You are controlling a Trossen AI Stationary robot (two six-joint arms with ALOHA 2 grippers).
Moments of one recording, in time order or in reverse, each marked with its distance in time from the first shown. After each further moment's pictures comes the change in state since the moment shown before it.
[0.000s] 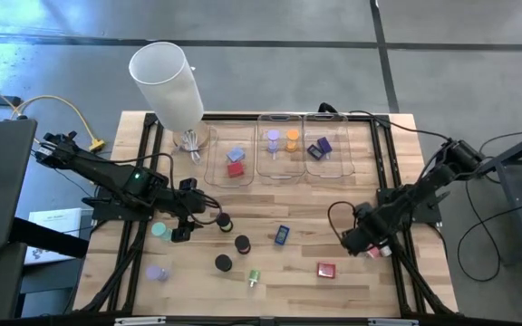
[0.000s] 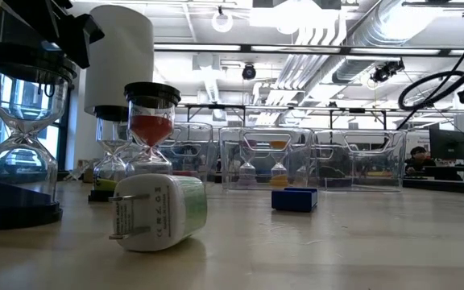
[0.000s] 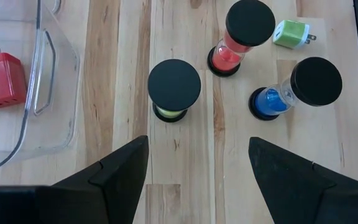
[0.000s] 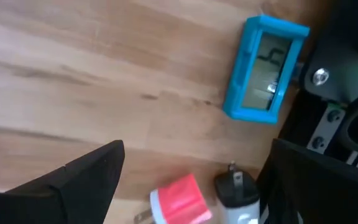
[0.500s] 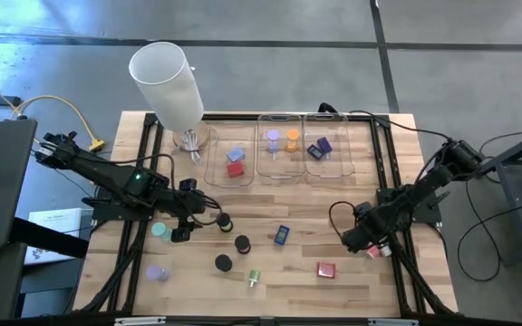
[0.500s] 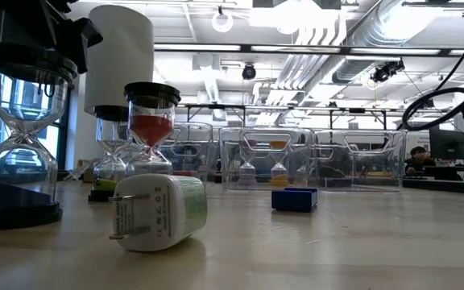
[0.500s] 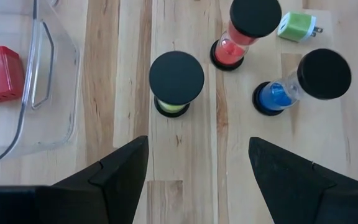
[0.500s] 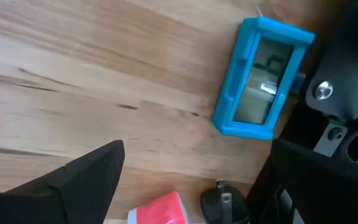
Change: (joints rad) left arm 0.000 0.000 -0.020 0.001 0.000 0.000; right arm -0.013 0.000 -0.073 0.059 -0.032 -0.060
